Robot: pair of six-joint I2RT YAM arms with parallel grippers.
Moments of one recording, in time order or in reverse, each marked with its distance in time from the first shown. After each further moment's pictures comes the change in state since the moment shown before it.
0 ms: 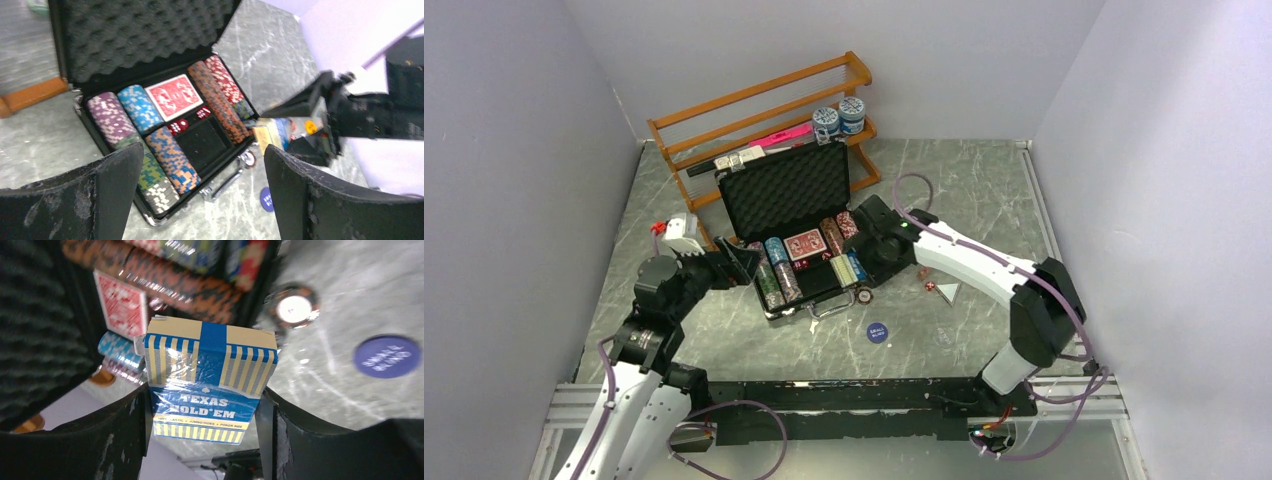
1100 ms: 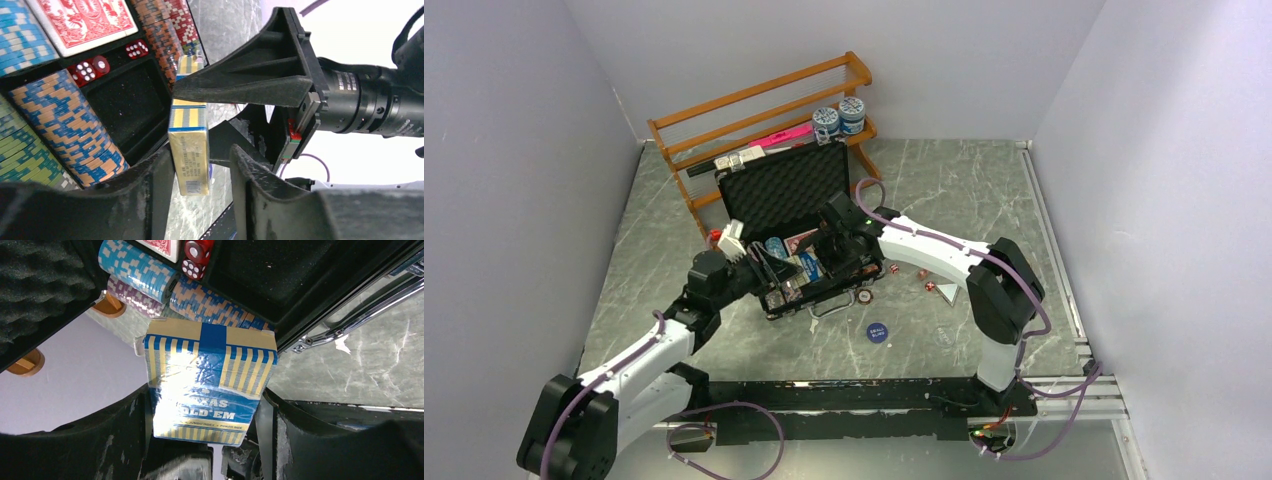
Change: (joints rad) left arm -0.142 0.444 -0.238 0.623 0.227 -0.454; right arm 0.086 0.243 0.185 0.208 -0.302 0.044
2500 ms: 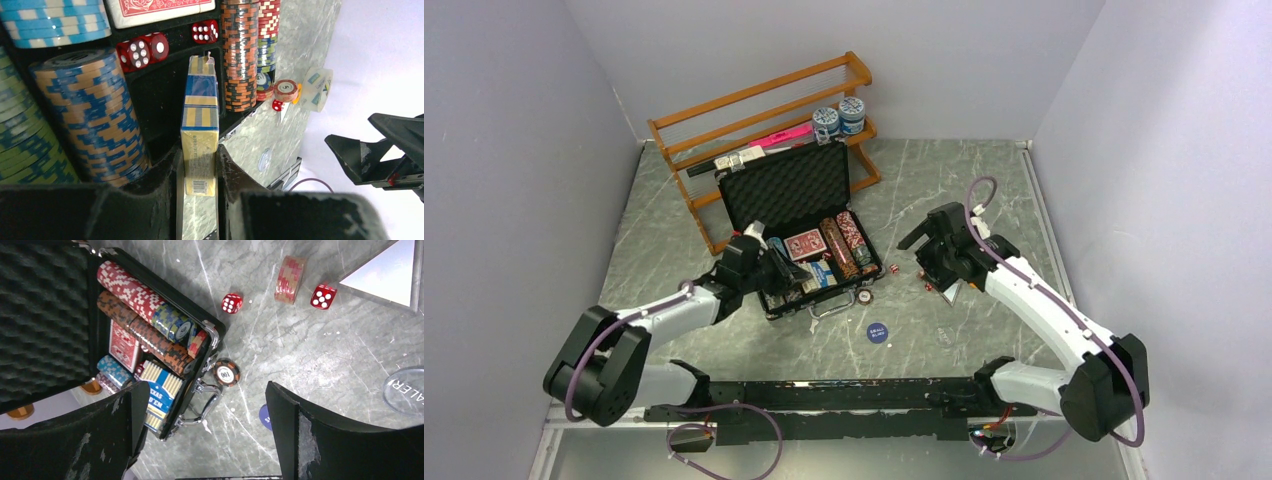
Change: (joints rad) left arm -0.093 0.313 0.159 -0.166 -0.141 -0.091; right arm -0.354 -0.665 -0.478 -0.088 0.328 -0.497
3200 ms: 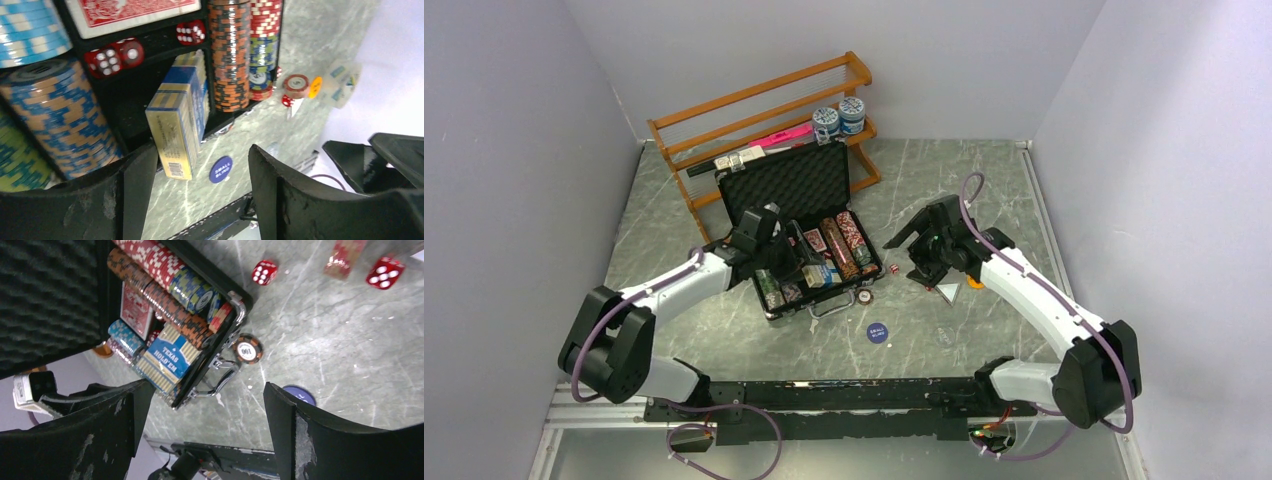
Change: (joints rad) left arm -0.029 0.137 0.302 -0.328 0.014 0.046; right arm -0.034 0.076 0.025 0.047 -0.203 -0.045
